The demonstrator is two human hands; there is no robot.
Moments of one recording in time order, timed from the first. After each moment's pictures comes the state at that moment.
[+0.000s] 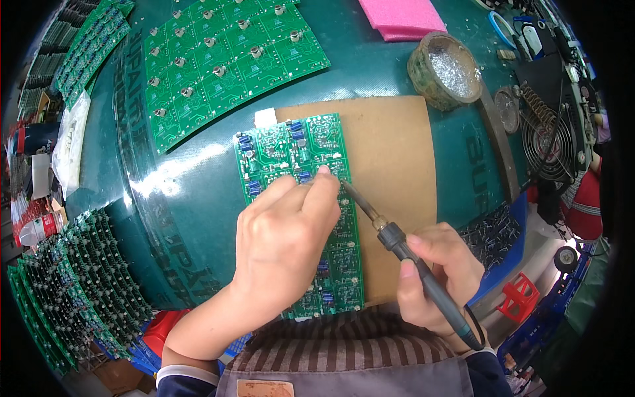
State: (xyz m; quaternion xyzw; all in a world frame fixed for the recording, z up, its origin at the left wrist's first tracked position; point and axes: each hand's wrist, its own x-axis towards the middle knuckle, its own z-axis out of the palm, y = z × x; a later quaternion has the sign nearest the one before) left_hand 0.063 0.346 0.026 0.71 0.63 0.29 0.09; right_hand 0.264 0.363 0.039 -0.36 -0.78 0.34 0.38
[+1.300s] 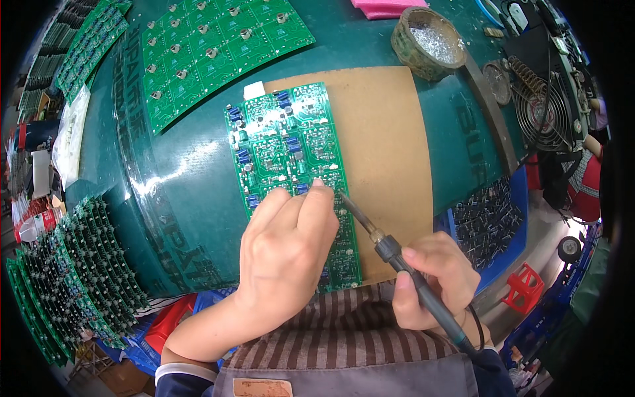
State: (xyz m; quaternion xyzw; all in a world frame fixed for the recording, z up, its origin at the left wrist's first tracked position) left_hand 0.083 0.307 0.028 0.72 0.63 0.27 0.07; right_hand 0.283 0.323 0.038 -0.36 -0.79 0.32 0.38
